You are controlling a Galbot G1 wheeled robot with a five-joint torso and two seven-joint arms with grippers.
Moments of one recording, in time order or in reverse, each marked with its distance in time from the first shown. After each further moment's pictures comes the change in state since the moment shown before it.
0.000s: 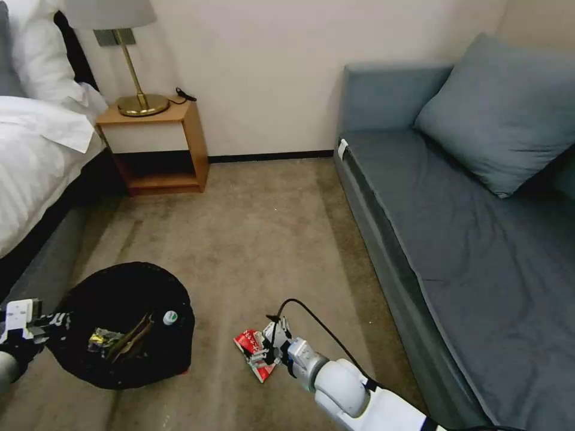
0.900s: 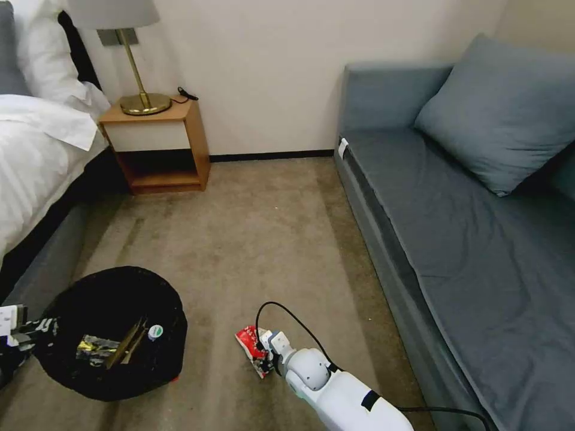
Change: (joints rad) left arm 0.020 -0.009 -0.032 -0.005 -0.010 -0.003 0.006; right arm 0.065 0.184 0.046 -0.345 -0.007 -0.083 0.001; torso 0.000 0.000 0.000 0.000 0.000
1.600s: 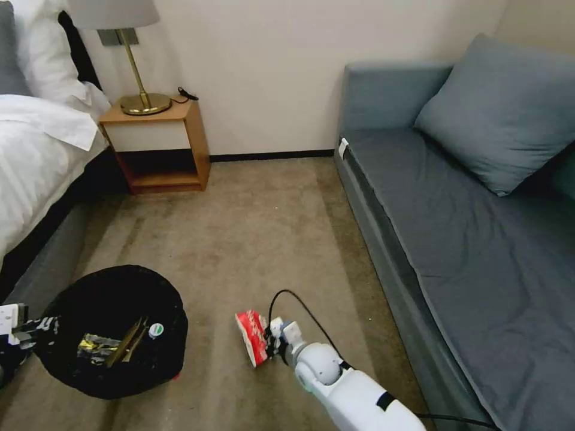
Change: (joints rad) left arm -0.013 0.001 0.012 0.007 -0.002 -0.001 -0.002; right arm -0.067 -0.124 0.103 0.301 0.167 0.067 0.068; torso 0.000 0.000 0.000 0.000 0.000
